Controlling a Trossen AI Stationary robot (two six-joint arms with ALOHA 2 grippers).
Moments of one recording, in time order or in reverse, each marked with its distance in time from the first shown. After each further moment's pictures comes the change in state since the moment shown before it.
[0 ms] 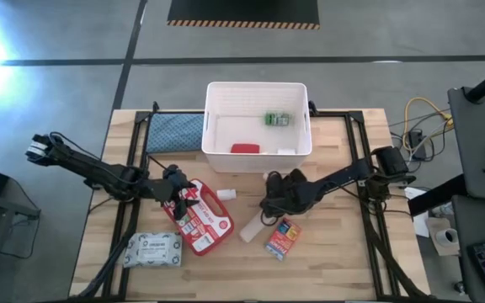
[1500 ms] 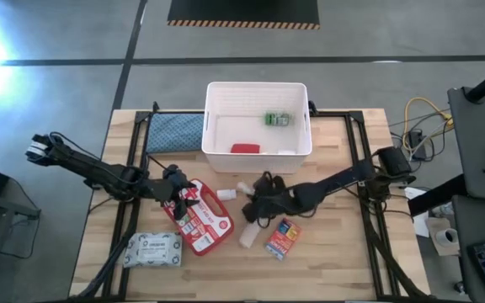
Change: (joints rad) left arm 0.000 0.000 0.000 0.000 -0.001 -0.001; right arm 0.030 -0.024 0.073 0.399 -0.105 -0.018
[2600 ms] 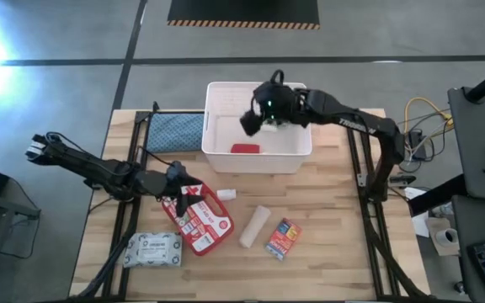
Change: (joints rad) left arm 0.000 0.000 0.154 0.069 0.000 -0.077; right arm -0.489 -0.019 0.860 -0.768 -0.193 -0.478
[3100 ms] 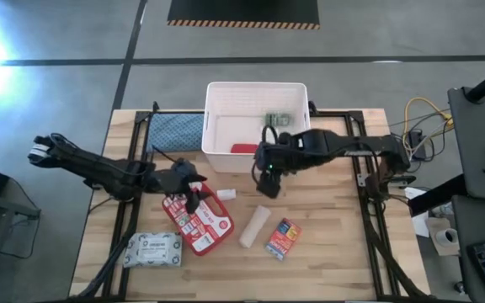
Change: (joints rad) left arm 0.073 0.139 0.064 -0.062 0.002 0.038; right arm 0.313 -0.004 -0.008 -0.386 -0.112 0.019
